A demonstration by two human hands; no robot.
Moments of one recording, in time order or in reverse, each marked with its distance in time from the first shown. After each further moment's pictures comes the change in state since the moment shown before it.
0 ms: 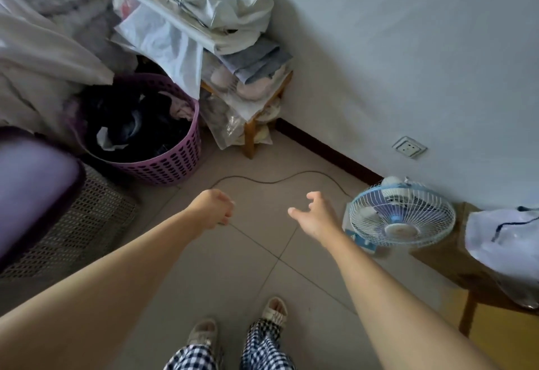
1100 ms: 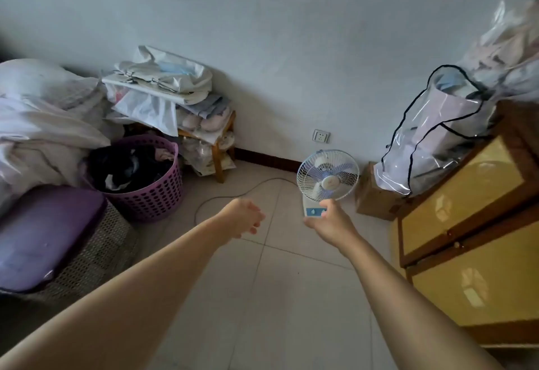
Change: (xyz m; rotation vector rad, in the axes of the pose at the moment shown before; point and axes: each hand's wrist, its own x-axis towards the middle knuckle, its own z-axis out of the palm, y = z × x) left_hand -0.367 -0.117 0.081 0.303 -0.155 0.355; right_hand -0.400 0.154 0.005 0.165 0.326 -0.066
